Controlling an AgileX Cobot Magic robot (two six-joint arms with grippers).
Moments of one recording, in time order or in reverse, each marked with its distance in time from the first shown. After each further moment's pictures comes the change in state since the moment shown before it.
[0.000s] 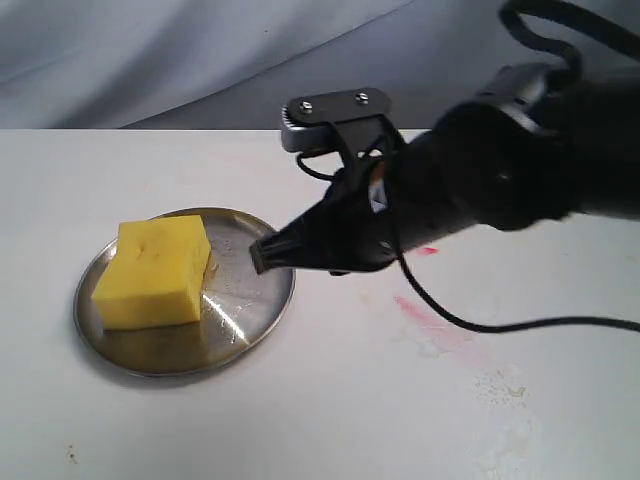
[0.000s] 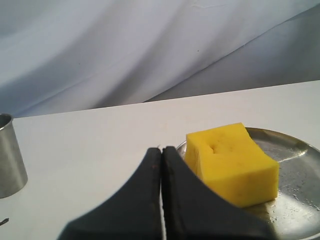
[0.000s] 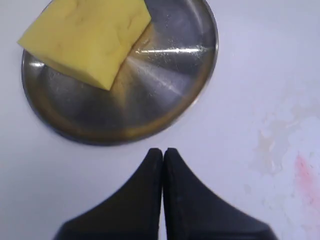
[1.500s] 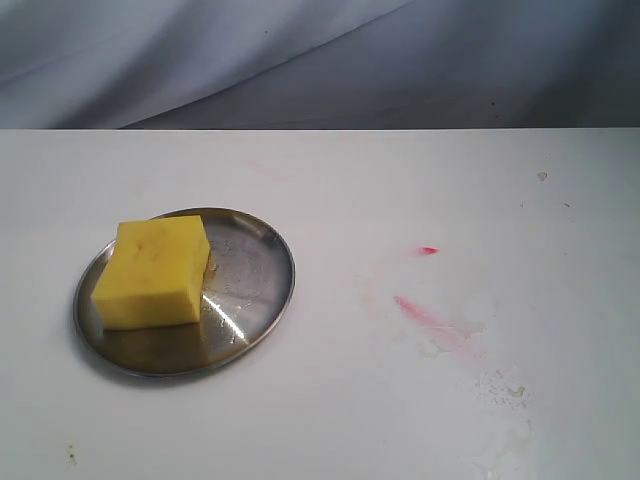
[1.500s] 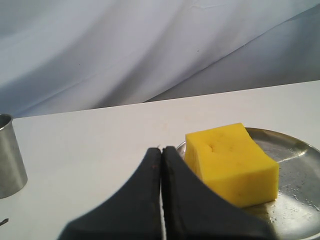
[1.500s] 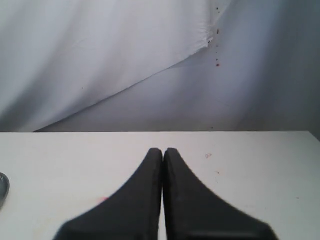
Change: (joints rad) left arm 0.000 0.000 0.000 0.000 0.000 0.000; right arm -0.691 -1.541 1.086 -0.017 -0.460 -0.224
